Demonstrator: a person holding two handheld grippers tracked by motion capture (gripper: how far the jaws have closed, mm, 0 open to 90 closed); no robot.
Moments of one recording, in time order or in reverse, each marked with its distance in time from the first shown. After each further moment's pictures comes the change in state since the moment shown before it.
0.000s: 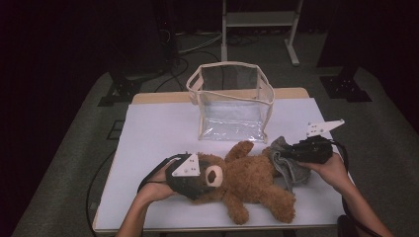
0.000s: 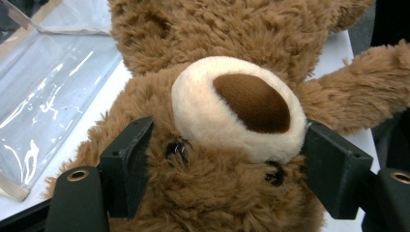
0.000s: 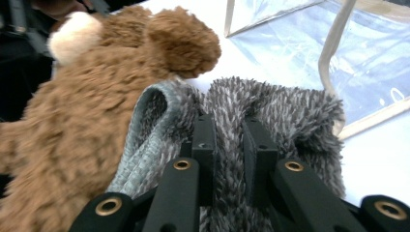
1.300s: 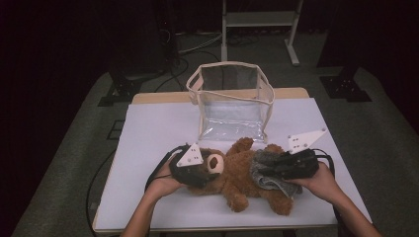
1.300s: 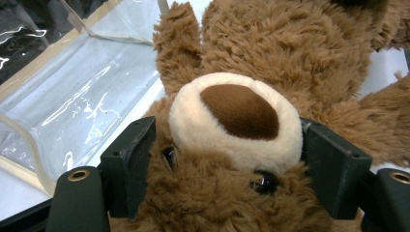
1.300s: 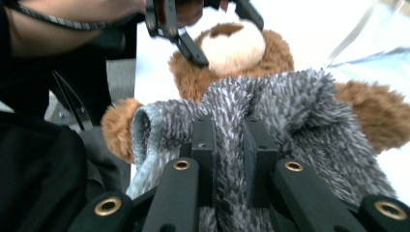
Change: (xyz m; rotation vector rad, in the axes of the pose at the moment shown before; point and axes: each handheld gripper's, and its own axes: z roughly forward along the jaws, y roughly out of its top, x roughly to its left) left arm 0.014 0.006 0.008 -0.046 0.111 -0.092; right arm 0.077 0.033 0.026 0.041 0.176 -0.171
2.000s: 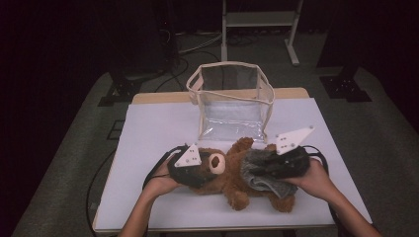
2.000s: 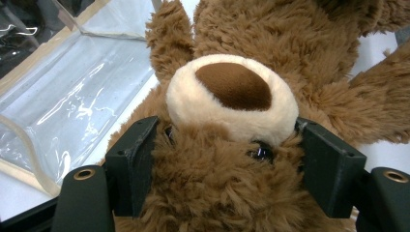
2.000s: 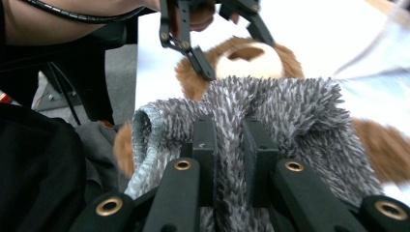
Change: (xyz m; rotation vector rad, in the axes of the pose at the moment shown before) left arm 0.003 -0.004 -0.001 0.015 -0.018 0.029; right arm 0.016 0.034 0.012 0.061 -0.013 -0.078
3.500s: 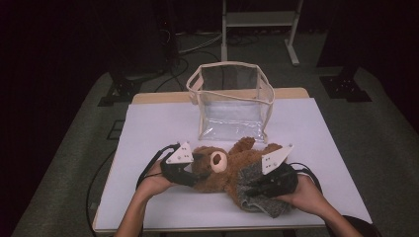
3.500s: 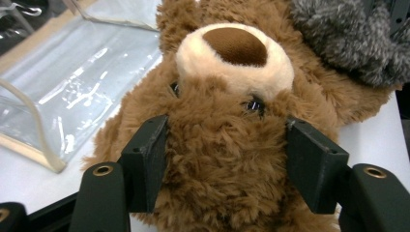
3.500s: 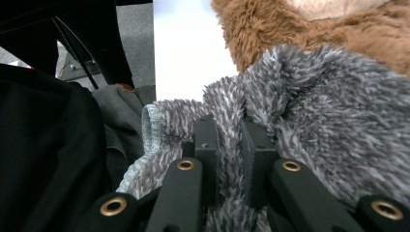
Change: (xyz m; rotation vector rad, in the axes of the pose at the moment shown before) left arm 0.007 -0.009 -0.013 0.004 -0.029 -0.076; right arm 0.019 -0.028 0.040 0.159 0.072 0.064
